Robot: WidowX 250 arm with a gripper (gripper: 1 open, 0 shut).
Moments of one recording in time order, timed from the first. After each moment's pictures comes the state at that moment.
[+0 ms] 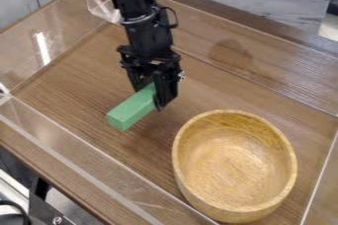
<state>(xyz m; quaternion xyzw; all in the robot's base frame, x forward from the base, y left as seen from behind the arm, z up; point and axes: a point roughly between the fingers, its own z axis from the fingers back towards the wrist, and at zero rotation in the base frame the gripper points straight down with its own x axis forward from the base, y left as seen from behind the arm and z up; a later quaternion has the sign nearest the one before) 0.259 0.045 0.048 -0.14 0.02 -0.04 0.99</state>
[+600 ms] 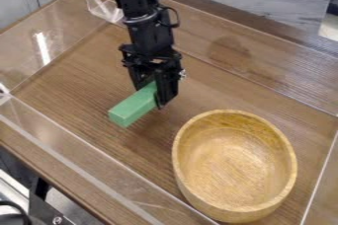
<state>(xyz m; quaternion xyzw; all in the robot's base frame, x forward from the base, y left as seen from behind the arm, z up) 0.266 0.048 0.045 -0.13 0.03 -0.04 0.99</state>
